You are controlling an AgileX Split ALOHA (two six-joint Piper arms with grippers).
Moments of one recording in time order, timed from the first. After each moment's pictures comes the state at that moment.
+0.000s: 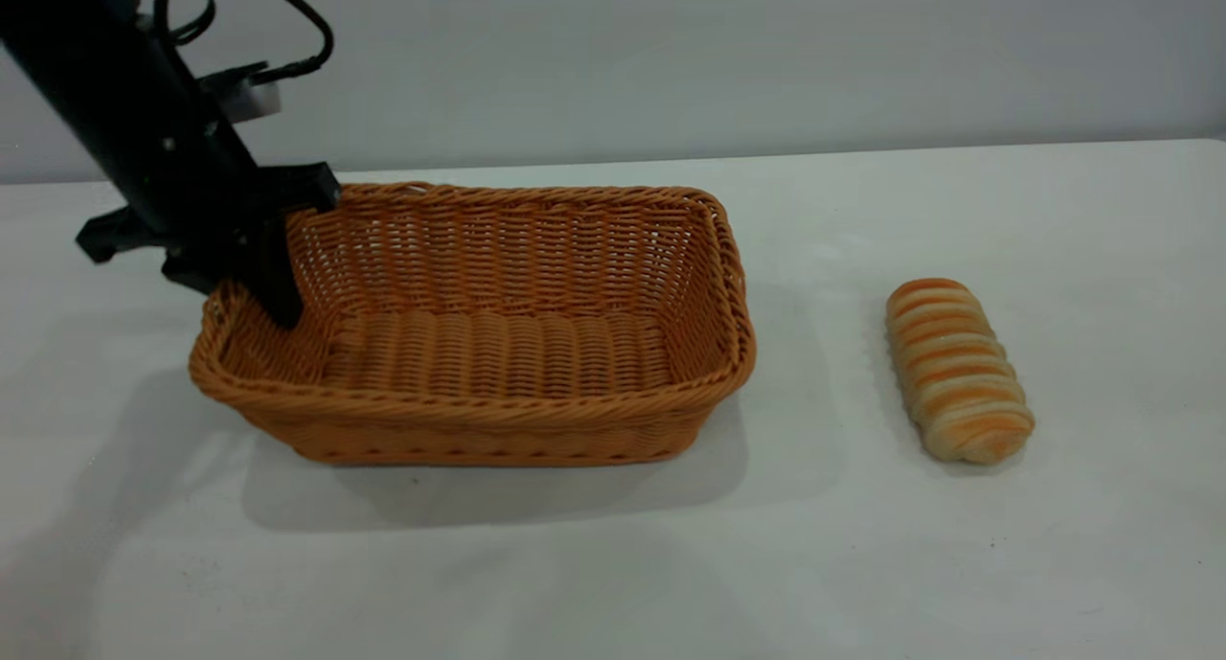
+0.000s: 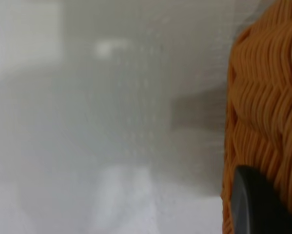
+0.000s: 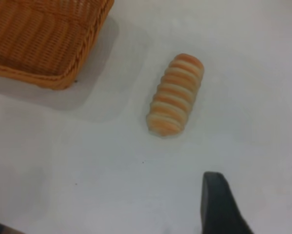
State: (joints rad) left arm -0.09 2.21 -1.45 -0.29 0.68 0.08; right arm 0.10 0.75 -0.67 0.22 0.74 -0.37
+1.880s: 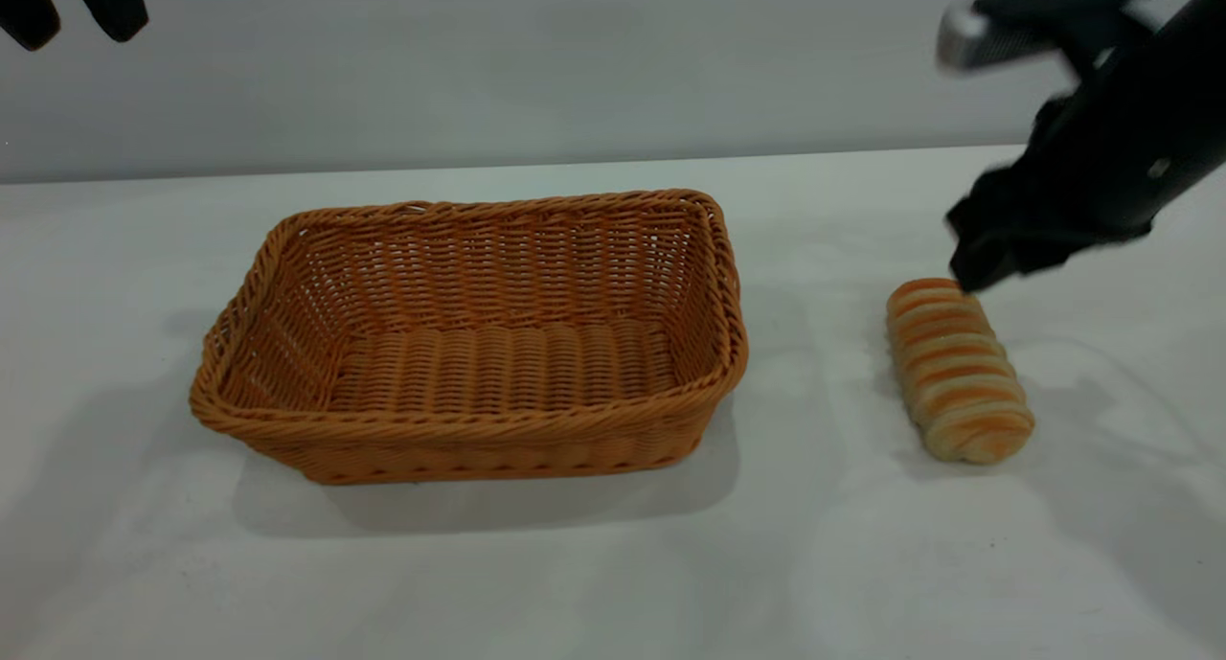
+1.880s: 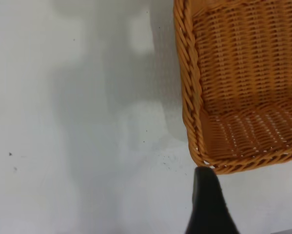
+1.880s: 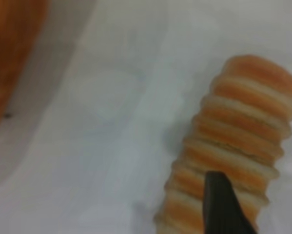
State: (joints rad) left arm -0.09 1.84 -1.62 -0.12 1.15 0.04; right arm 0.19 1.97 -0.98 0.71 0.13 -0.84
